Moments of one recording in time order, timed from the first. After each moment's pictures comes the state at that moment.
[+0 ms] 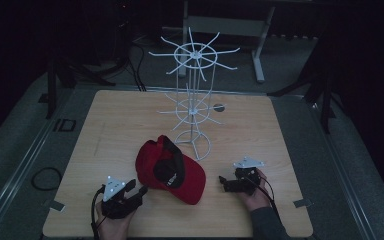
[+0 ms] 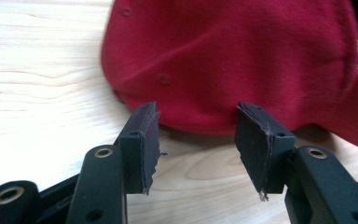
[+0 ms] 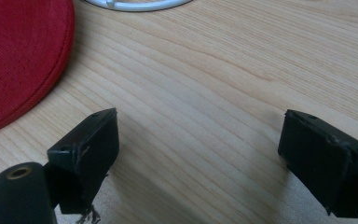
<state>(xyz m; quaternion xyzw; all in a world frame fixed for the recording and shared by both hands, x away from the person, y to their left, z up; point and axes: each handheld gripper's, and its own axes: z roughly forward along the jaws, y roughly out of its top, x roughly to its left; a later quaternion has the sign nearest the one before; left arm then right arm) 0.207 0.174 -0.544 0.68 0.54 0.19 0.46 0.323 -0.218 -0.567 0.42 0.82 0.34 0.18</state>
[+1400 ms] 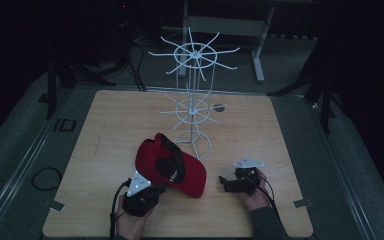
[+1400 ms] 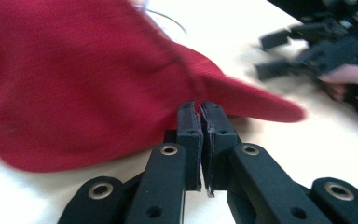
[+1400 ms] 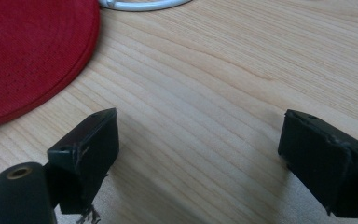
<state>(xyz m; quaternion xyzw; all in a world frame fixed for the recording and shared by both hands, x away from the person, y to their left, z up) 0.223 0.131 -0.519 0.74 0.46 0.15 0.46 0.323 -0.218 -0.568 0.42 0.82 0.35 0.18</state>
